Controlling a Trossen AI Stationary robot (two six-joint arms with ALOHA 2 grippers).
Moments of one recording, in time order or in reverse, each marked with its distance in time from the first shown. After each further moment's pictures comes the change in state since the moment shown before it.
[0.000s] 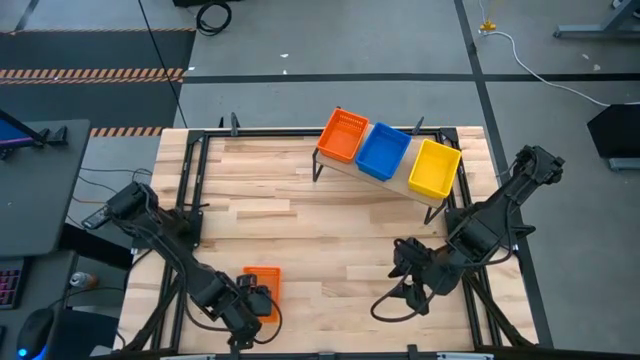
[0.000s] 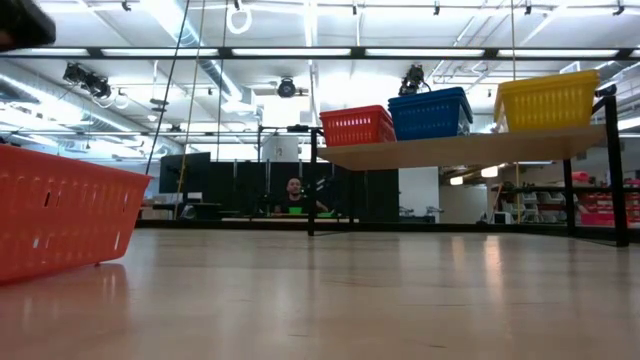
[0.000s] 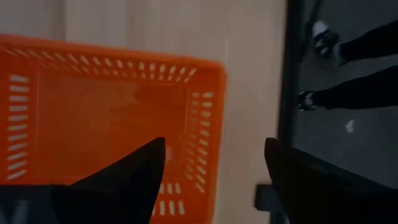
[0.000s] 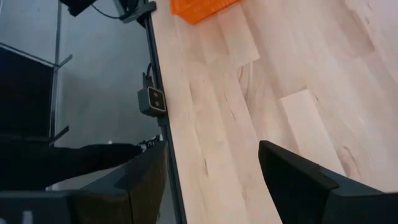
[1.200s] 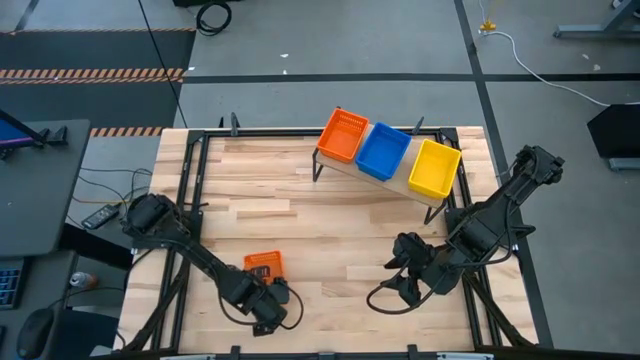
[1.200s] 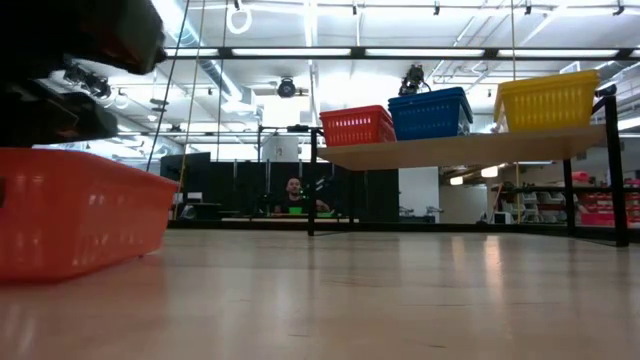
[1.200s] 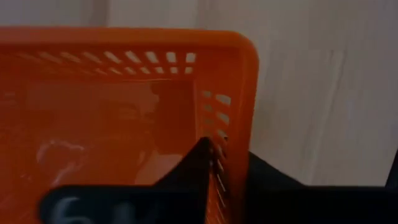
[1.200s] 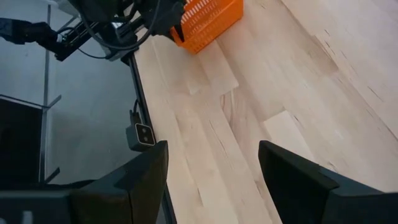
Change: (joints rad) left arm 0.117 0.191 0.000 0.025 0.011 0.046; right arm -0.003 0.000 0.000 0.003 0.144 0.086
